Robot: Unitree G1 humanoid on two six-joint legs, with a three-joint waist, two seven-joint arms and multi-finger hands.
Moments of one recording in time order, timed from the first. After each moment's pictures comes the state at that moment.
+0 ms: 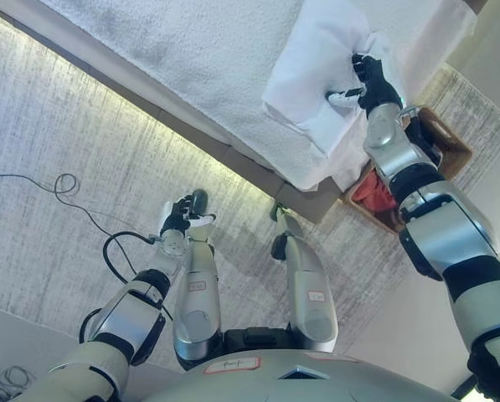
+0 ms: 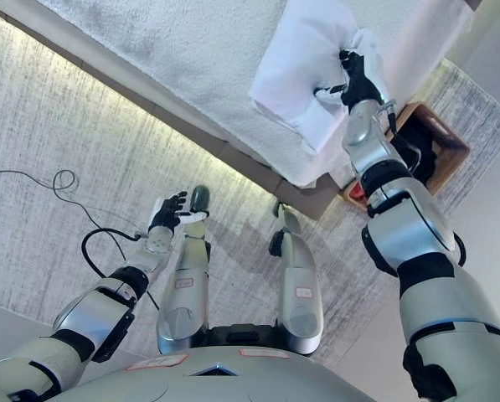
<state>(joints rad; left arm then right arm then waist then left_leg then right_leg) -0.46 0.26 -0.45 1.18 -0.21 -0.09 0.29 -1.09 -0.42 0.60 1.23 0.09 0.00 -0.32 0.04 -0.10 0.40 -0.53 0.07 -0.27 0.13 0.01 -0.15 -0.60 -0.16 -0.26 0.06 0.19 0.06</state>
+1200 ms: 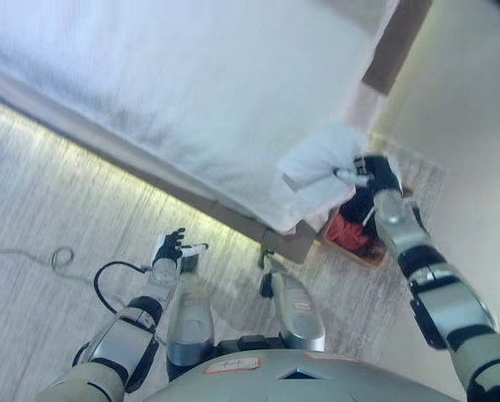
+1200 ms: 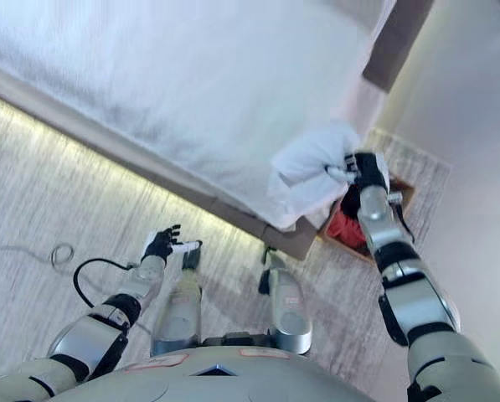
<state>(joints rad) -0.25 0.29 -0.39 1.14 -0.20 -0.07 0.22 -0.45 -0.46 0.30 0.96 0.20 -0.03 -0.22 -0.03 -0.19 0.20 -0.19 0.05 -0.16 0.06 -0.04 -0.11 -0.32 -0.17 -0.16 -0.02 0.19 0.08</state>
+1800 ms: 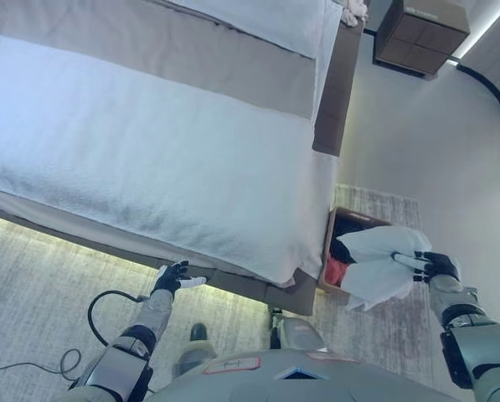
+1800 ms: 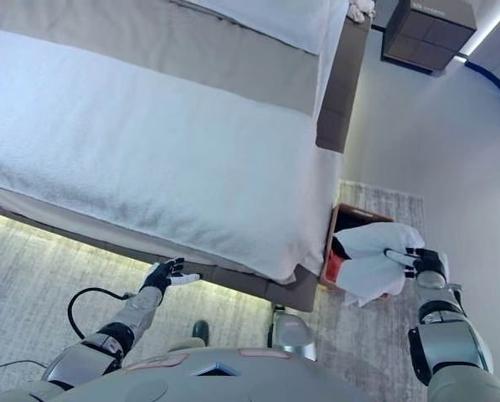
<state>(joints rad) -0.12 0.29 -0.35 1.14 -0.16 -0.06 0.11 -0.28 -0.60 0.10 1.30 0.26 0.01 -0.12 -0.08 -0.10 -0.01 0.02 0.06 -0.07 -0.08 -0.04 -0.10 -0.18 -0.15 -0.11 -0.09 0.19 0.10</state>
